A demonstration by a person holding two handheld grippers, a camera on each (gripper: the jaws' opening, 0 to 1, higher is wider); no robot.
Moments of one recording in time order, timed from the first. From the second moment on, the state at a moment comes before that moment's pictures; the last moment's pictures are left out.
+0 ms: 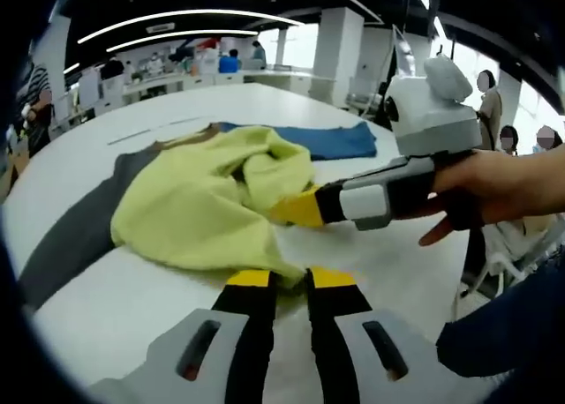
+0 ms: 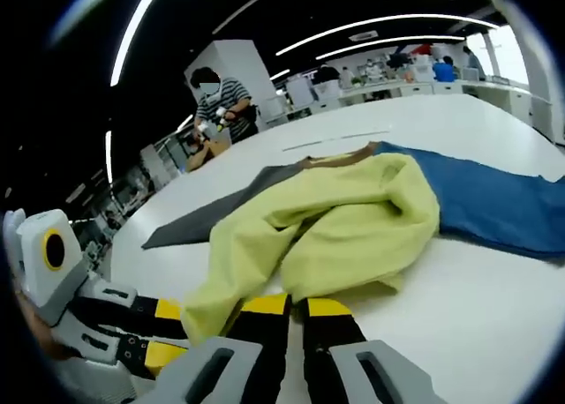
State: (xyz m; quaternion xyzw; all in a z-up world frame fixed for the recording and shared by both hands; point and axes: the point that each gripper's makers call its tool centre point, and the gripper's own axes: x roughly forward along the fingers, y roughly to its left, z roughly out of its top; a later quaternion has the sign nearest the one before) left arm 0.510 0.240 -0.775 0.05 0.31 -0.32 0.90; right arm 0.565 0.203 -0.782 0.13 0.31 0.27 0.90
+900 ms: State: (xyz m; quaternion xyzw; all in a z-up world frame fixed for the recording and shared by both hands) left arm 0.566 0.327 -0.697 -0.09 0.26 -0.26 0.93; right arm 0.617 0.151 -0.698 0.01 0.25 0.26 0.93
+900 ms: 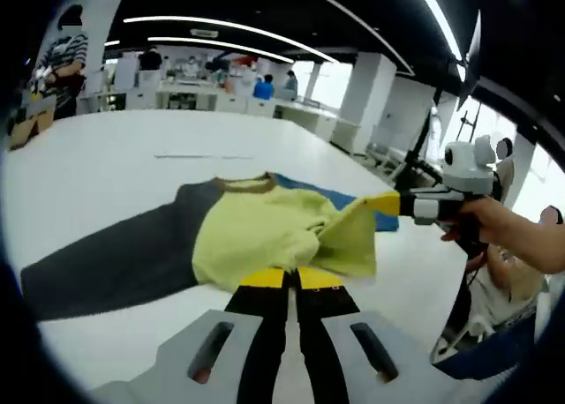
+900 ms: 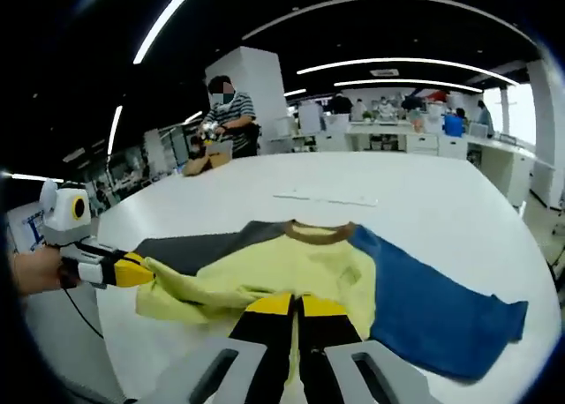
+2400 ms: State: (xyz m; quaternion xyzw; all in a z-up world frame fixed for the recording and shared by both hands) left arm 0.534 0.329 -0.745 -0.15 0.30 -0.21 0.92; right arm 0.567 0.138 -0.762 0.04 0.35 0.22 0.91
